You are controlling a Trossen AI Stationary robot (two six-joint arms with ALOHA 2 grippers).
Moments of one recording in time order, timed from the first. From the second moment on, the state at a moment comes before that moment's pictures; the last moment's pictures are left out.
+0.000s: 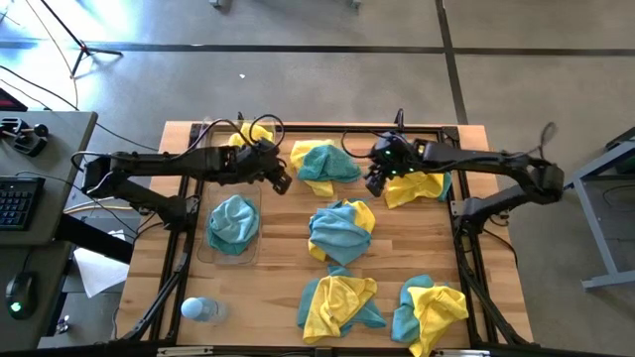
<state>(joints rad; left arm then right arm) 0.17 1.30 1.04 -0.60 -0.42 -0.52 -0.38 1.33 0.91 -0.51 -0.01 0.20</state>
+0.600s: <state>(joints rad) 0.17 1.30 1.04 -0.56 -0.13 -0.20 0.18 1.12 0.91 -0.81 0.28 1.09</state>
